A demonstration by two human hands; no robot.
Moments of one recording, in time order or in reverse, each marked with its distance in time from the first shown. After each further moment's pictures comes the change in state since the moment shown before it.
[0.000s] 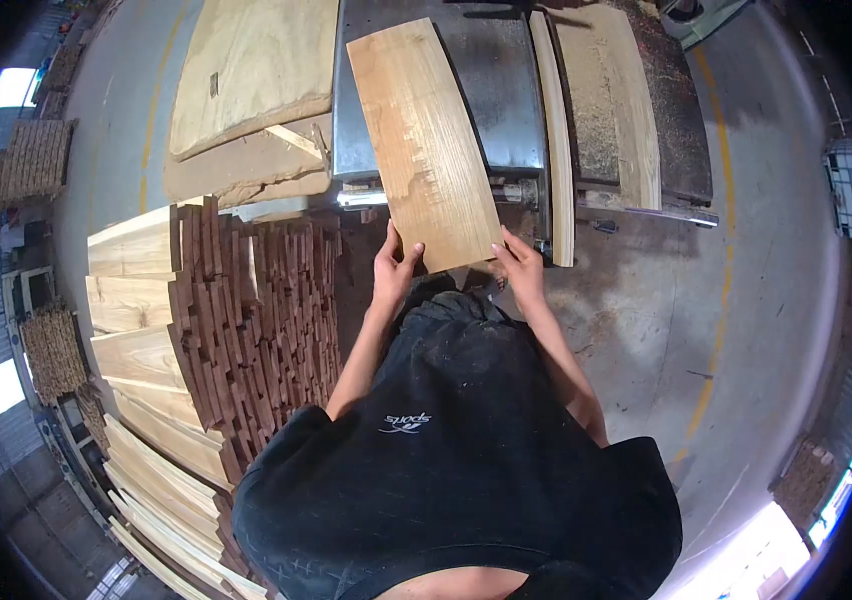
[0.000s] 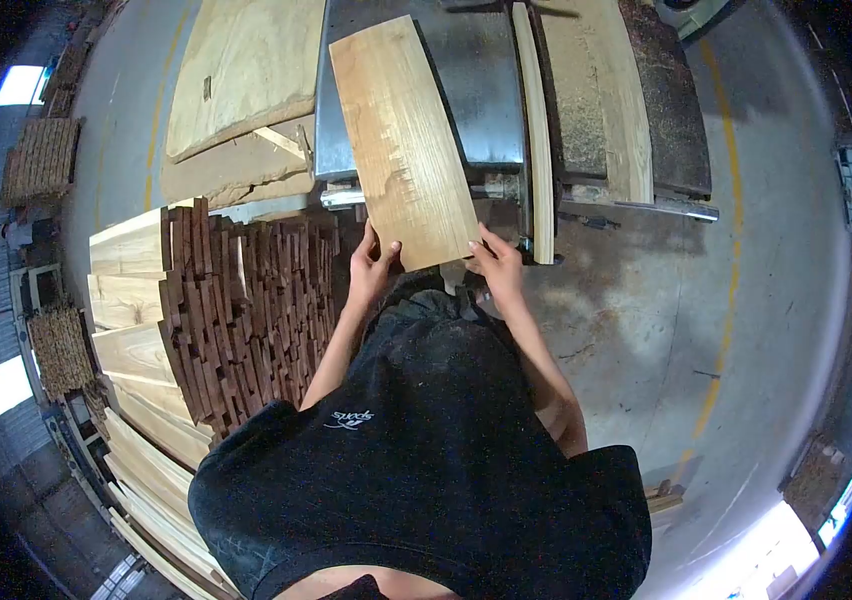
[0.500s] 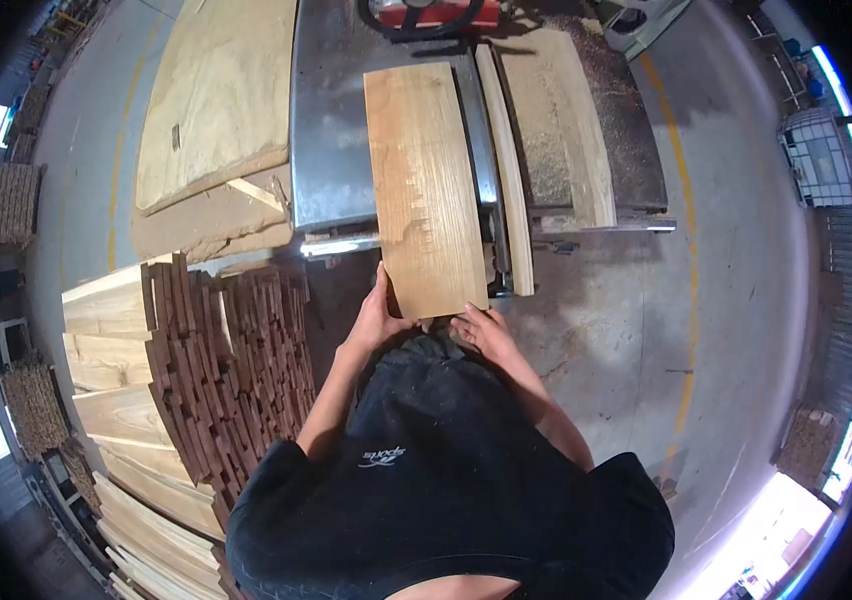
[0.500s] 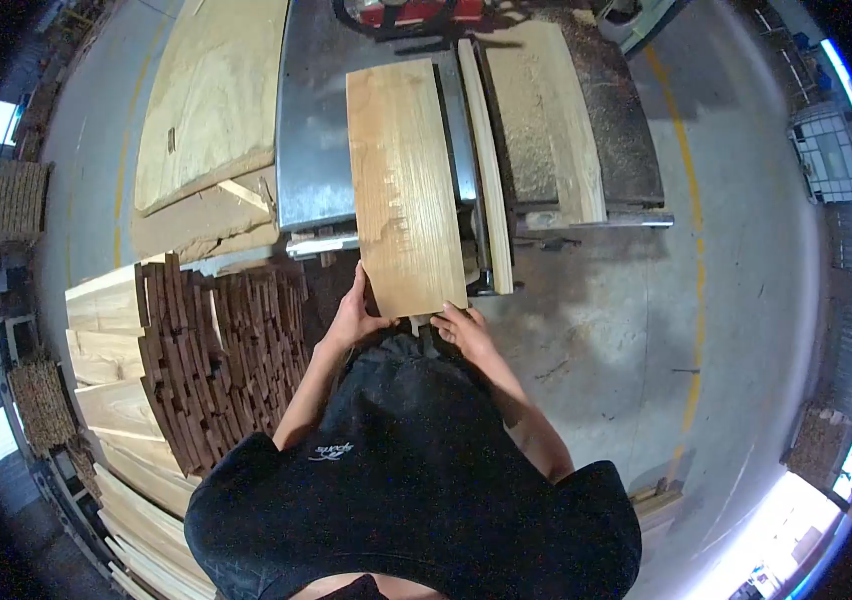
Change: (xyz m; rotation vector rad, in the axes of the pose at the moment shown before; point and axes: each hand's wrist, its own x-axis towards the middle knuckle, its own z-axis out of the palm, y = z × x) left_hand 0.008 0.023 0.006 0.299 -0.444 0.139; right_hand -0.036 0.030 -0.022 0.447 -0.025 0.363
